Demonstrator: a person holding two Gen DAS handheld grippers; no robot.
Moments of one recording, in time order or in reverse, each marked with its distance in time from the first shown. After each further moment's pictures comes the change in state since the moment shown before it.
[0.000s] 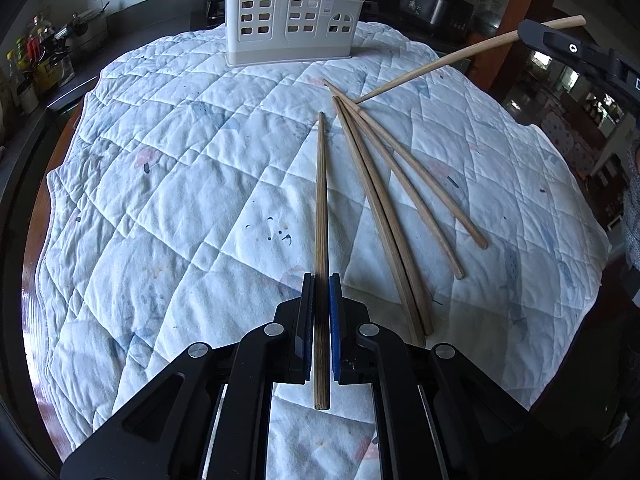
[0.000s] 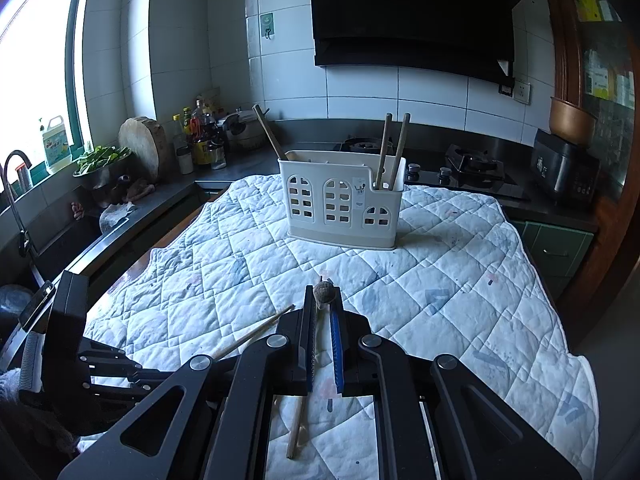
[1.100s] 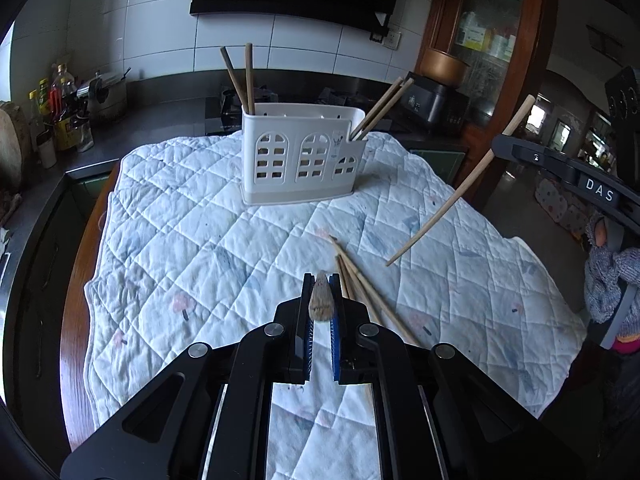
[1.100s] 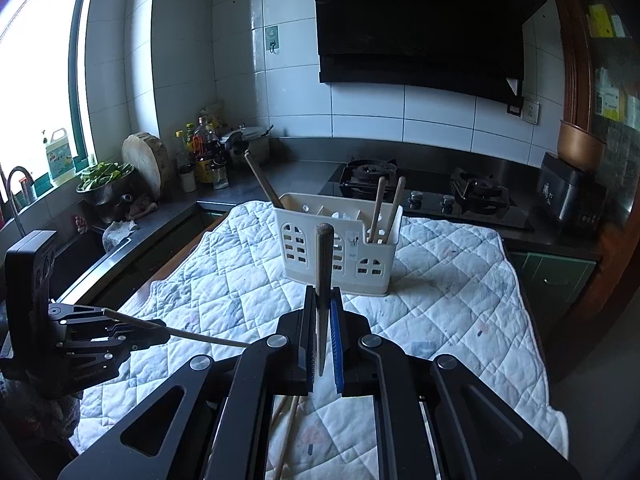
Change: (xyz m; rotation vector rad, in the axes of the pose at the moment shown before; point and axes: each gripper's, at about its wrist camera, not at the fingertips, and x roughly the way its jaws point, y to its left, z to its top) left arm -0.074 0.008 0.084 -0.038 -0.317 -0.012; right arm -0.001 -0.021 0.073 -0.029 -0.026 0.020
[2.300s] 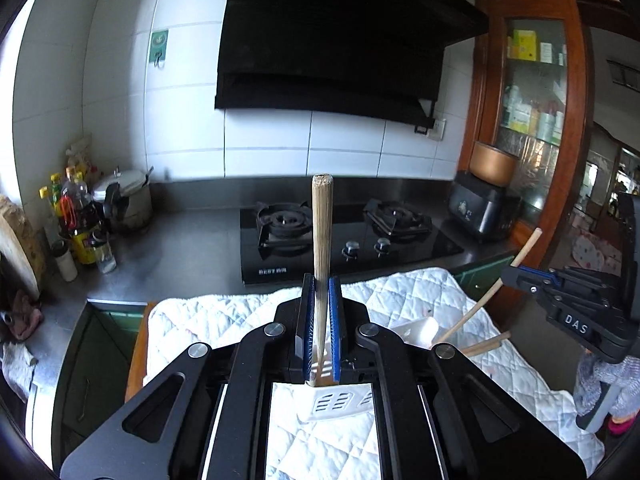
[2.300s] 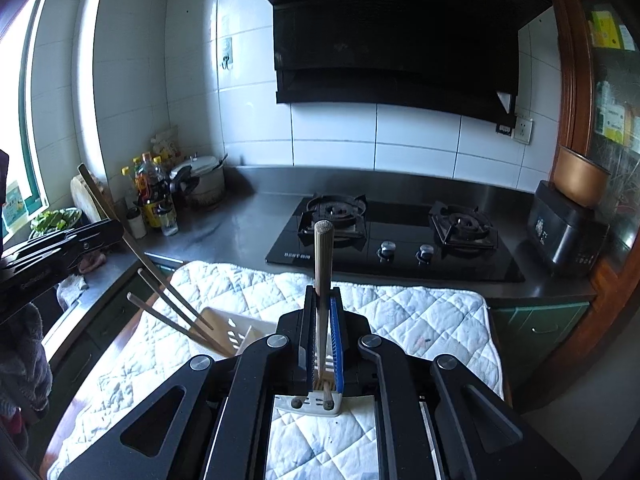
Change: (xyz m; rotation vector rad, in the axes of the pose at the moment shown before) left arm 0.042 0.035 0.229 -0.009 -0.246 0.141; right arm 0.115 -0.070 0.145 0.033 -0.004 -0.087
